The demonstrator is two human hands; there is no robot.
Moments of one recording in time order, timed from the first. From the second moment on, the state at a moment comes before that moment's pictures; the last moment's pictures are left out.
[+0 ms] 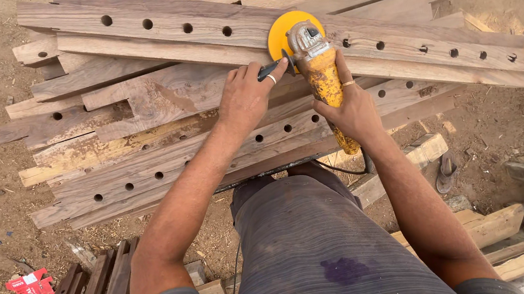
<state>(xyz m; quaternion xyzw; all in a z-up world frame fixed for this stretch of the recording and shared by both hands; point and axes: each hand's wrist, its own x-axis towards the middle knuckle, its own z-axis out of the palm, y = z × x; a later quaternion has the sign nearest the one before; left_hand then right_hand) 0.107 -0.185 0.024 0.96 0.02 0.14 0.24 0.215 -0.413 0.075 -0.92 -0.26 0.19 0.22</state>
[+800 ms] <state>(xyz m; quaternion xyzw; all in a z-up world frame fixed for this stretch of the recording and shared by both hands) 0.225 -0.351 0.046 0.94 -0.10 -0.06 0.33 0.204 -0.640 0.096 -0.94 0.04 0.16 0.31</state>
